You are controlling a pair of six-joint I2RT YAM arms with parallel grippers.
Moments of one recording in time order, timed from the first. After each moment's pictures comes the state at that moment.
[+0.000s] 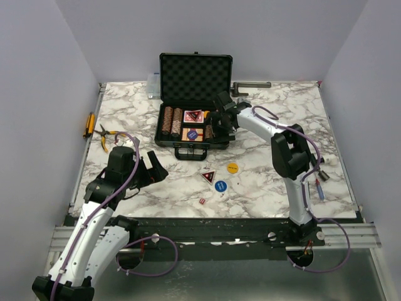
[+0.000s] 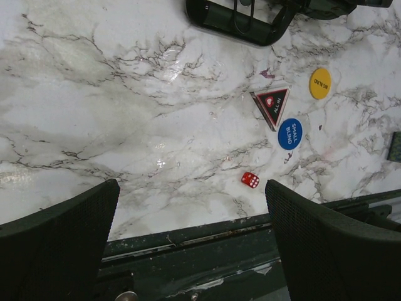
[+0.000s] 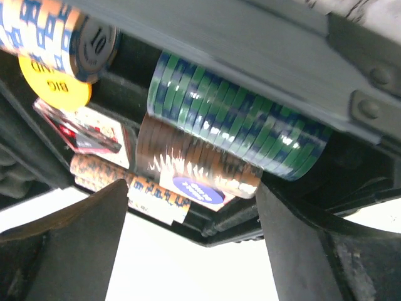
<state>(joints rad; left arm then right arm) -0.28 0.66 0.71 -0.81 0.16 -0.58 0.56 2.18 1.76 -0.71 -0.02 1.92</state>
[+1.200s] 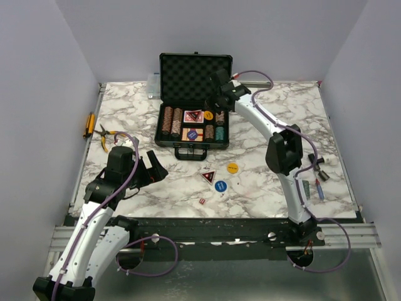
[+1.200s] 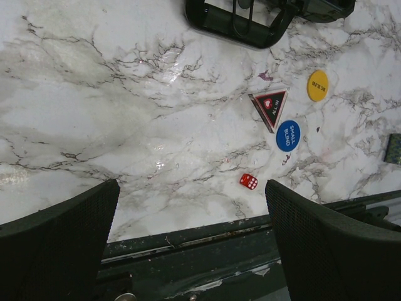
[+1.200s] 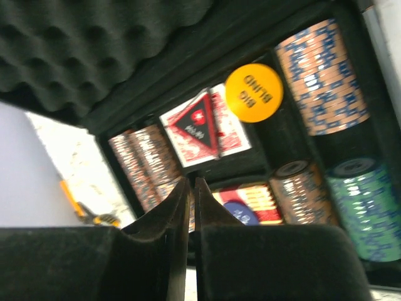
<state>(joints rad) -0.27 0.66 0.71 -0.80 0.17 -0.58 0.55 2.29 2.18 -0.71 0.14 1.20</state>
